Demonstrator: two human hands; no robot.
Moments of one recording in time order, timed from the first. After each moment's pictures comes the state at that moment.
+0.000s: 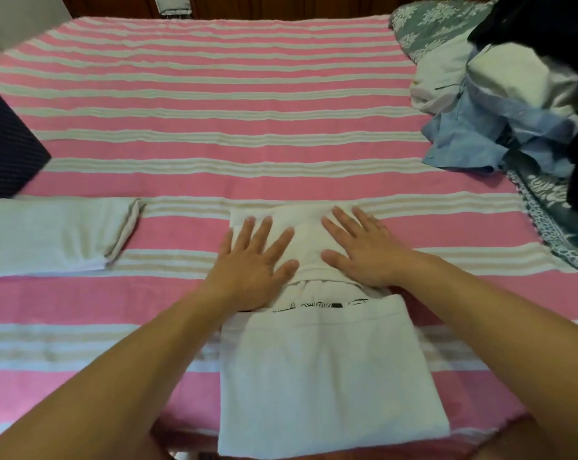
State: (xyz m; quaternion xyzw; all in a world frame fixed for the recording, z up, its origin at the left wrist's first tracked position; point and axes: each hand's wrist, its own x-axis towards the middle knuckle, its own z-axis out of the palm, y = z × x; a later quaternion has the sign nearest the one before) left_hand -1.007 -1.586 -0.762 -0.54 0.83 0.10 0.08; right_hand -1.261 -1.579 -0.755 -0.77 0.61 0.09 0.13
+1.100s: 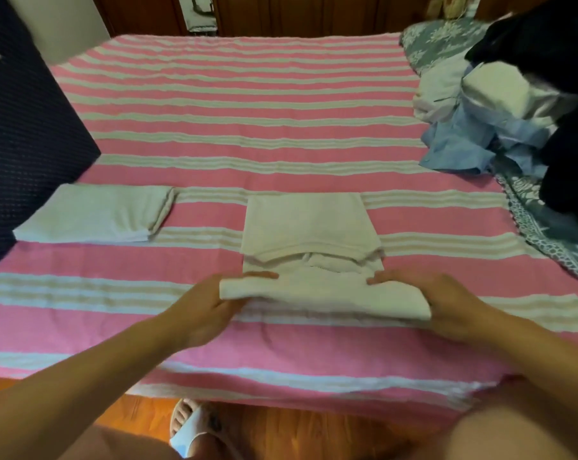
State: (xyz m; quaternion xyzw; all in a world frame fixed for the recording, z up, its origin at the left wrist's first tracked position) left_hand -0.927 -1.455 -0.713 -0.41 0.84 0.31 -0.18; right_hand -1.313 -1.419 -0.718 -0.79 0.53 -0.17 0.24
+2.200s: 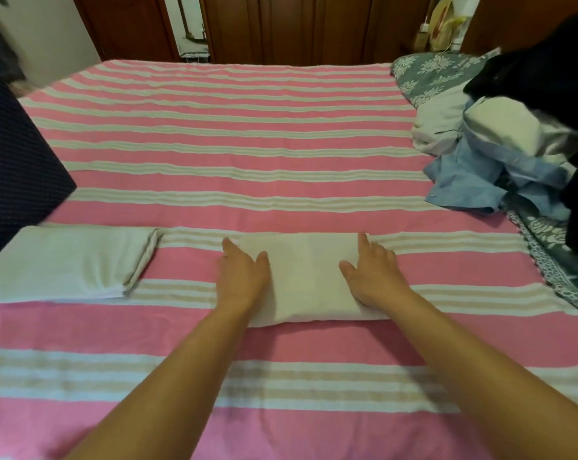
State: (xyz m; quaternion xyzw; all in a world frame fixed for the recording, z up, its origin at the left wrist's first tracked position) left_hand -1.013 -1.600 -0.729 -0.74 0.52 0.31 -0.28; right_hand -1.235 -1.584 -0.735 -0.58 0.78 -0.10 0.23
